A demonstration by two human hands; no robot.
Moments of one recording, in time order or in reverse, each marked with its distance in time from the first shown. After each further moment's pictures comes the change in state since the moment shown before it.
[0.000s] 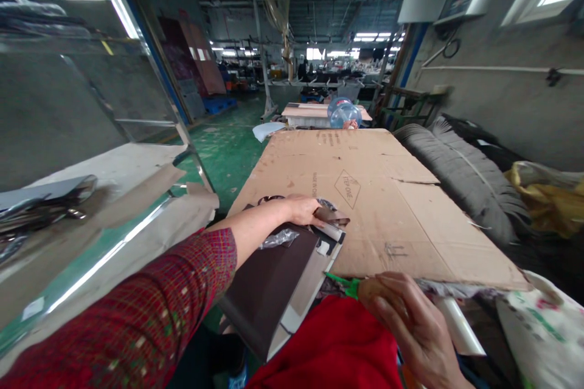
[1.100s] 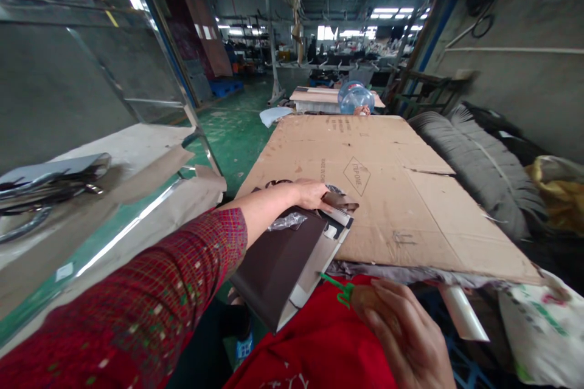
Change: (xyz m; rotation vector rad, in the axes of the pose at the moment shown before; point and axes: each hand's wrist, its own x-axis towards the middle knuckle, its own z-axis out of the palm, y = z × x) left_hand -0.005 0.008 -0.005 0.009 -0.001 -0.012; right_hand -0.030 -0.024 0.014 -0.072 -0.082 -0.061
